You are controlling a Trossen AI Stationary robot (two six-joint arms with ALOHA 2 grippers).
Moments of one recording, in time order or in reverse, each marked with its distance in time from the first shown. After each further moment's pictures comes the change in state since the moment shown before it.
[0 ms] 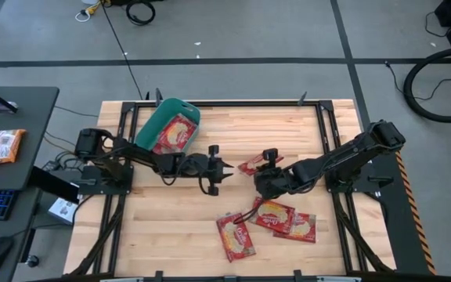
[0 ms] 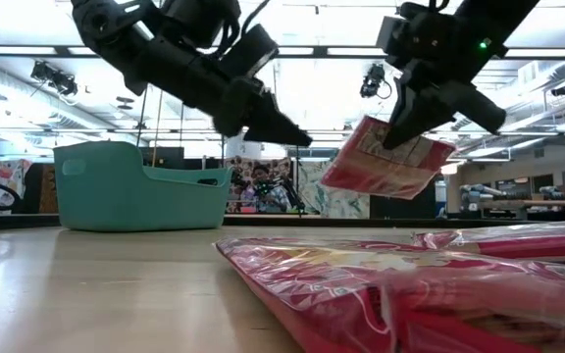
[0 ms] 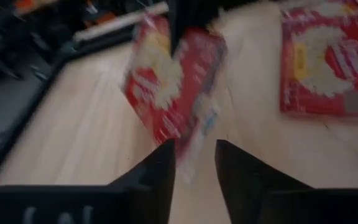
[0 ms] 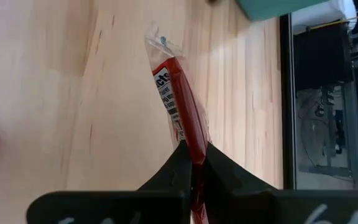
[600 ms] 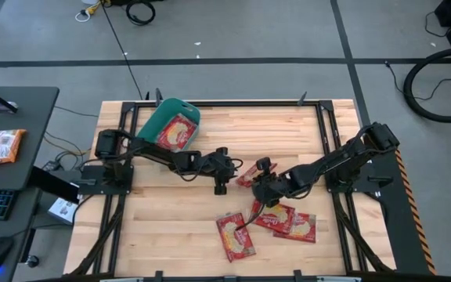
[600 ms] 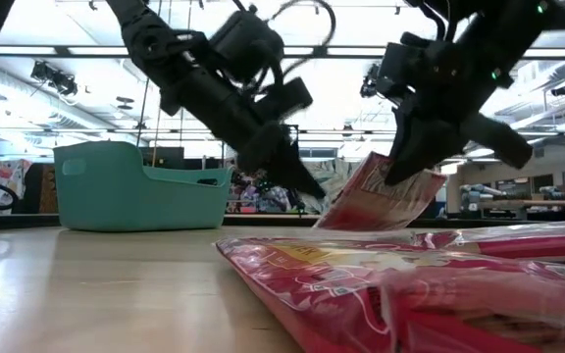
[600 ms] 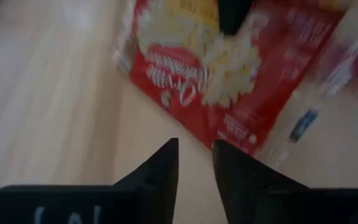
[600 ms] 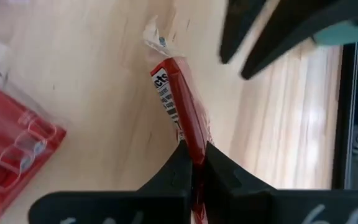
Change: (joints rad) left arm 0.052 0.188 0.174 -0.208 0.098 -0.097; right arm 0.005 0.070 -0.082 0.189 -0.146 -0.140
